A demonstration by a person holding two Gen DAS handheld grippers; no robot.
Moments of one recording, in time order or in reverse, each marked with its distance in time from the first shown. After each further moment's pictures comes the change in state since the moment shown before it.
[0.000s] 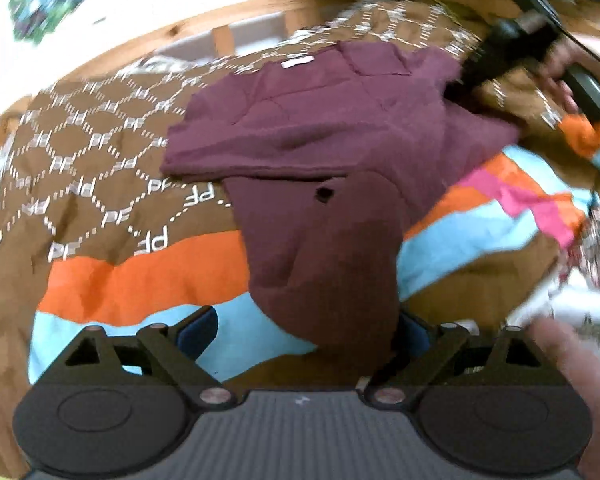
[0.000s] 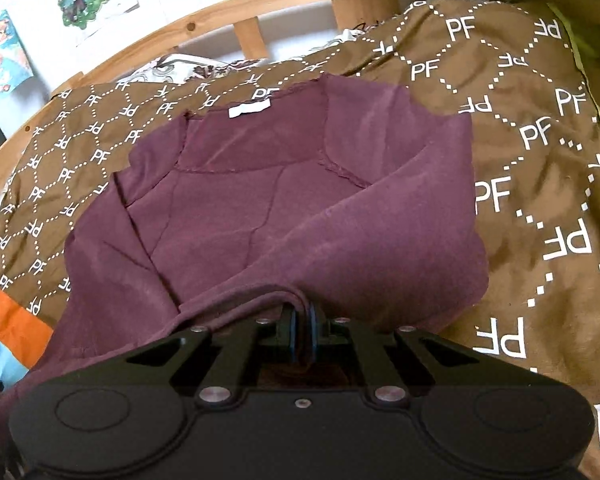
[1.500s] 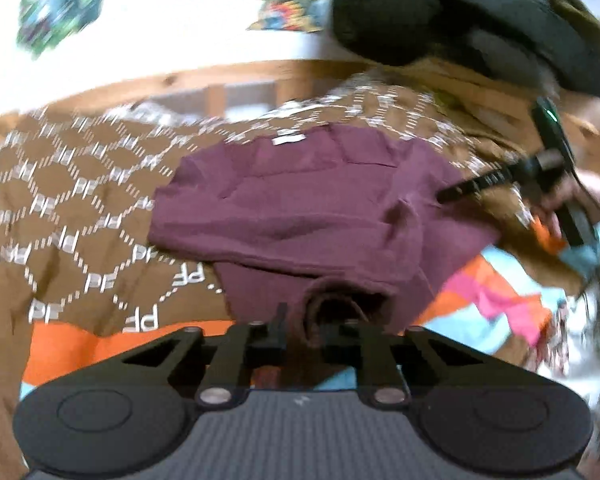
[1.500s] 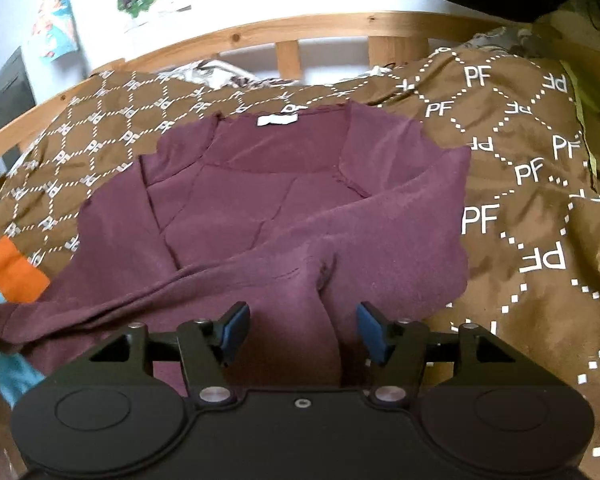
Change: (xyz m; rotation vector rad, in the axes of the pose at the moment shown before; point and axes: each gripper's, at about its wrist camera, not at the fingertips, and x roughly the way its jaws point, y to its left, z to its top) left arm 0.000 0.051 0.032 -0.177 -0.197 -0.177; right arm -0.019 -0.001 -0.029 -0.166 -0.130 0.007
